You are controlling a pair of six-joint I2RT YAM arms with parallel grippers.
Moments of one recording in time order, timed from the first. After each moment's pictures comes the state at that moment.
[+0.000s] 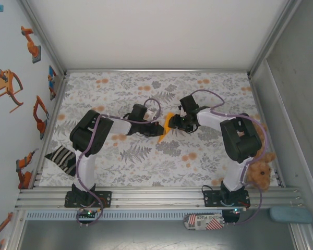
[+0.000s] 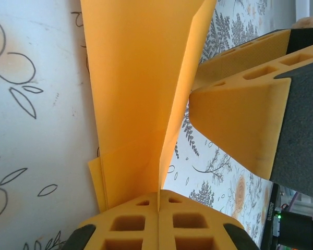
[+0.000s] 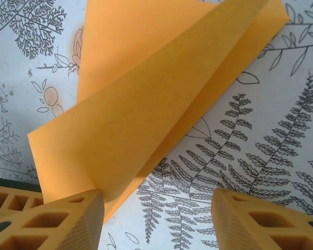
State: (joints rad) left arm -0.63 2.07 1.05 0.17 0.75 -0.57; right arm 0.45 1.87 1.12 -0.38 -0.29 0.55
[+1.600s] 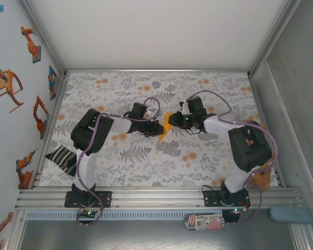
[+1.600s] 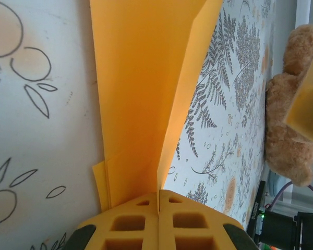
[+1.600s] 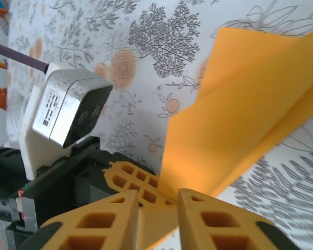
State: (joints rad) left arm -0.62 2.09 1.09 0.09 0.79 -0.62; right arm 0.43 1.73 0.94 -0.02 -0.53 0.64
